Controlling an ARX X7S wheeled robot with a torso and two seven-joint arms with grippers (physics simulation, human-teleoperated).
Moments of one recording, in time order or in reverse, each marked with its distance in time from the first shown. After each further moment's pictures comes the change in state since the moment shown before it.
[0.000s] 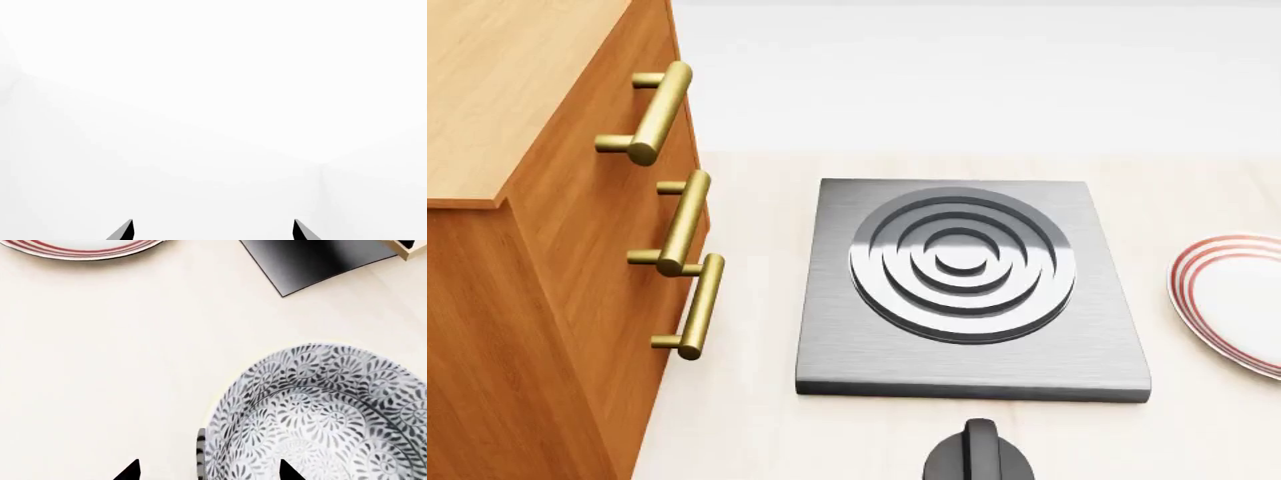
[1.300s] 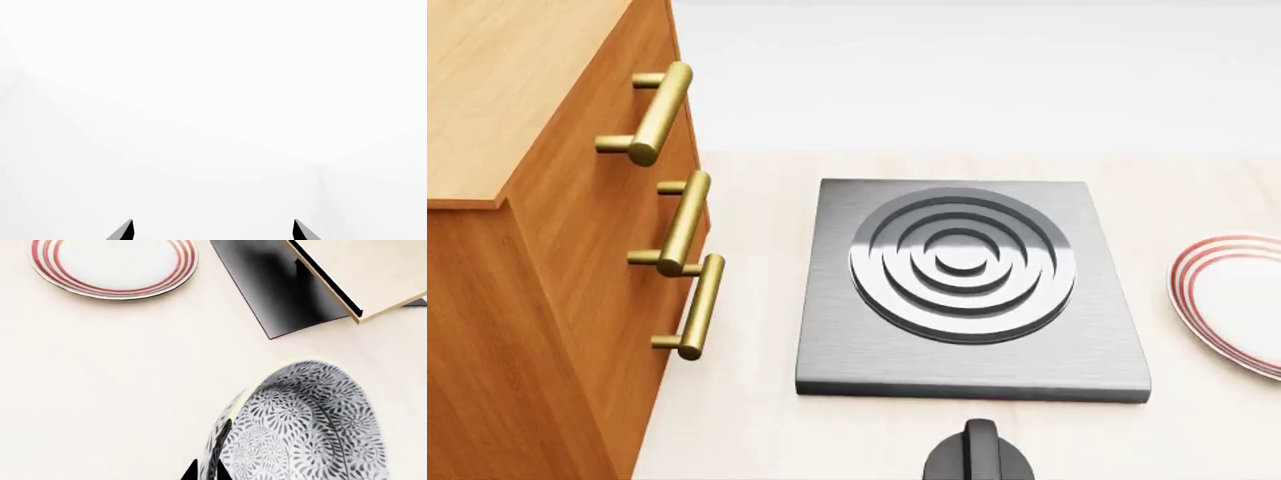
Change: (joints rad) left arm 0.017 -0.004 0.007 -0.013 0.003 0.026 0.005; right arm -0.150 0.069 0.112 -0.201 0.057 0.012 -0.009
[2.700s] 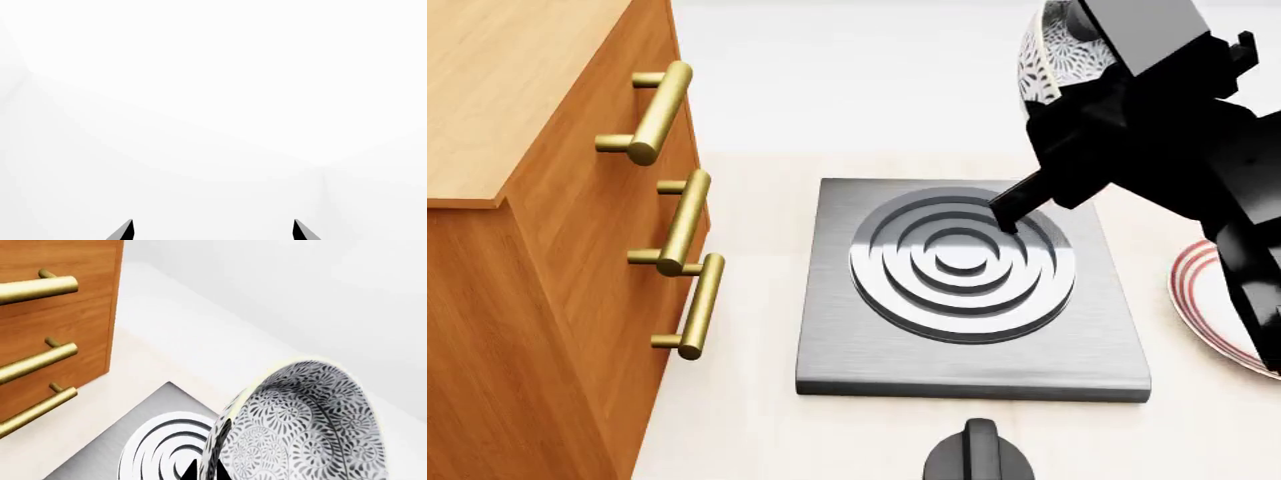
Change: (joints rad) left arm 0.015 -0.005 0.001 -0.009 -0.001 0.024 0.001; right arm 1.240 -0.315 -0.989 0.169 -0.187 -0.042 -0.440
